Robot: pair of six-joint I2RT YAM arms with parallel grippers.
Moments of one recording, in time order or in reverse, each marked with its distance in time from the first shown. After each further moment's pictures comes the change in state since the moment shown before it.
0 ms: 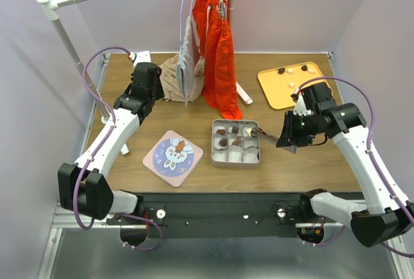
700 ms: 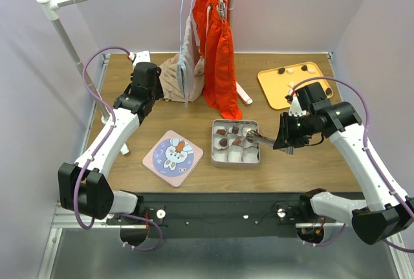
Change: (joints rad) left arm 0.006 0.004 0.000 0.000 0.000 0.000; right arm 0.048 0.019 0.000 -0.001 -0.013 0.000
